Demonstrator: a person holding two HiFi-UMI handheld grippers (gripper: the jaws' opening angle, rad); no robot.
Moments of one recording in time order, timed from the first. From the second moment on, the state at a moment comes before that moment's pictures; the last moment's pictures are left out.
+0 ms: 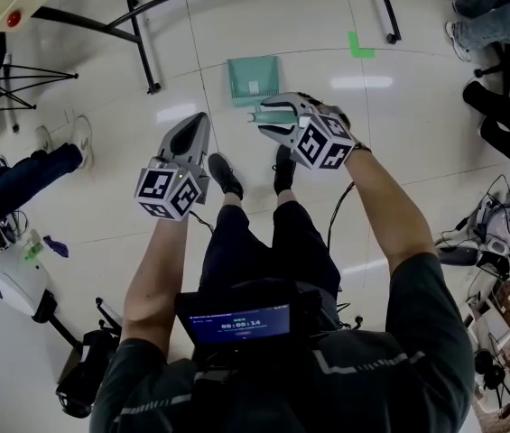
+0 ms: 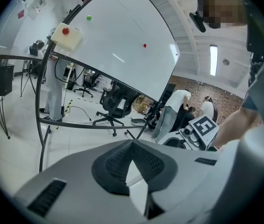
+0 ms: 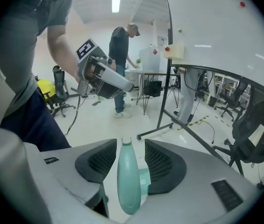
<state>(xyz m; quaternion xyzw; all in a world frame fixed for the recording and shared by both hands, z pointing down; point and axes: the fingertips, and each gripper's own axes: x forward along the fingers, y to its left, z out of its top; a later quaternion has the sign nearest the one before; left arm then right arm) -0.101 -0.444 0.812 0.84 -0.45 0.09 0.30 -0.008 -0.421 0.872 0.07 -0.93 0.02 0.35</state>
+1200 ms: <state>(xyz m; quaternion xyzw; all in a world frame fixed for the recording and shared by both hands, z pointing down) -0.104 -0.366 0.339 0.90 -0.43 -0.03 0.10 0.001 -0.380 0.328 0.27 -0.96 0.00 0.05</state>
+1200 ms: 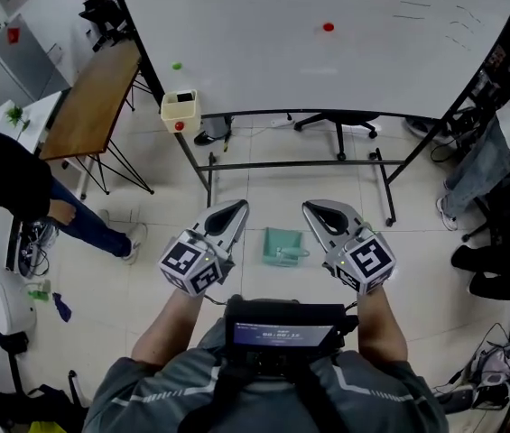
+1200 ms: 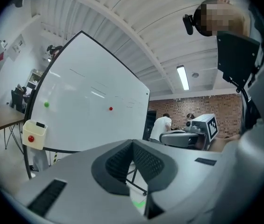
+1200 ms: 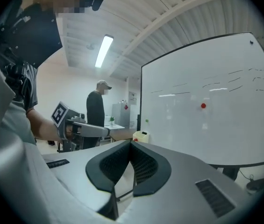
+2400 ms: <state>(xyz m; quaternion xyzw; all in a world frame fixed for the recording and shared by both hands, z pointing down) -0.205 -0.125 0.306 0.85 -0.51 -0.06 0.07 -0.010 -0.173 0.298 0.35 -0.94 0.01 0.00</state>
